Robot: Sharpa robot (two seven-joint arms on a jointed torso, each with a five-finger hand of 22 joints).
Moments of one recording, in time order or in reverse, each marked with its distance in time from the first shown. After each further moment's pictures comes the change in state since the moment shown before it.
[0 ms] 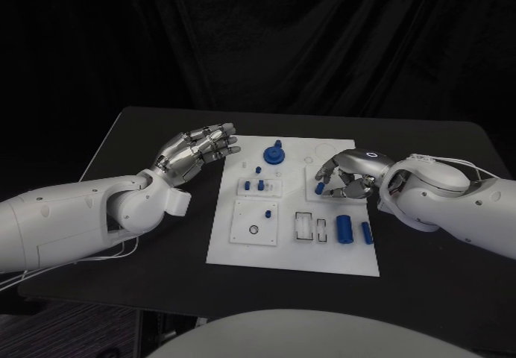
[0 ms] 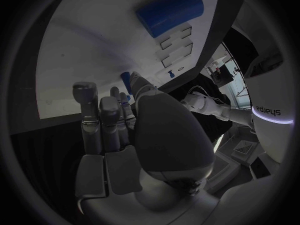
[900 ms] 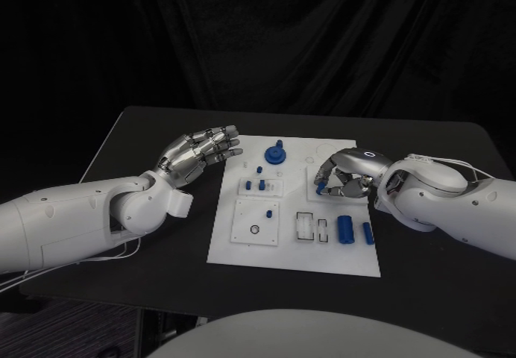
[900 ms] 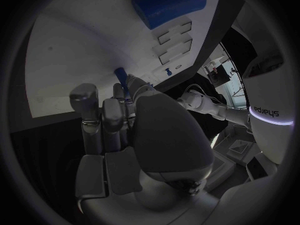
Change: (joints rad) left arm -0.009 0.005 0.000 -0.003 0.001 0.009 0.000; left_hand -0.013 0.003 0.028 -0.008 0.000 0.023 0.002 0.004 0.002 0.019 0.012 0.015 0.001 0.000 0.000 0.004 0.000 0.000 0.000 0.000 0.000 -0.007; right arm -0.002 0.016 0.000 -0.011 0.002 -0.029 0.038; right_hand 0.027 0.022 0.075 -0.041 0.086 0.196 -0.049 0.081 0.068 0.129 -0.045 -0.042 -0.005 0.048 -0.042 0.029 0.051 -0.016 0.052 -0.035 0.102 0.000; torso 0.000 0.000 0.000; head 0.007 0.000
